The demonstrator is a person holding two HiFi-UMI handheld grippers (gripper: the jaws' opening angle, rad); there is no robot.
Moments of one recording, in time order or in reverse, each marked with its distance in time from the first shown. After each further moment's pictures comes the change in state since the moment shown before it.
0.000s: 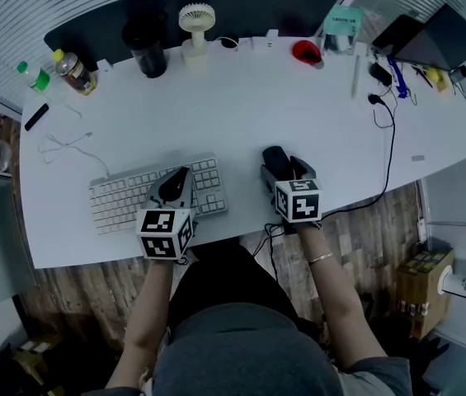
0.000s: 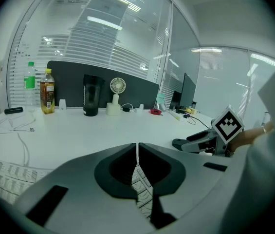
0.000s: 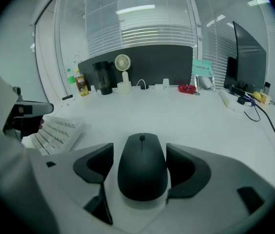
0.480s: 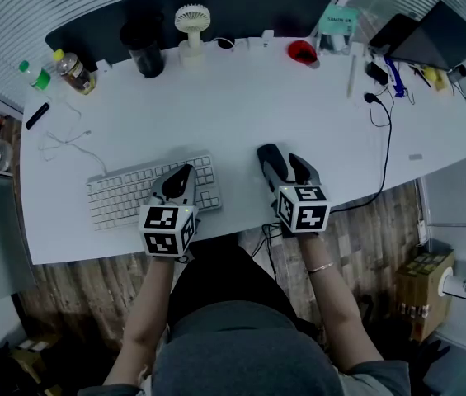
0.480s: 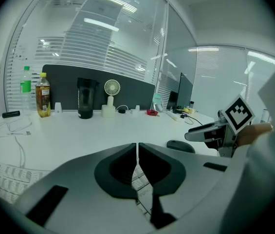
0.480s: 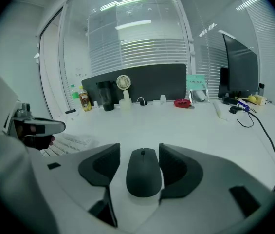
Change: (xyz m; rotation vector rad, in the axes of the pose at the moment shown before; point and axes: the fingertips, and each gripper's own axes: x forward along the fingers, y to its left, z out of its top) left arm 0.002 -0.022 0.006 0.028 -0.012 -0.011; right arm -0.044 0.002 0.031 0.036 -0.151 0.009
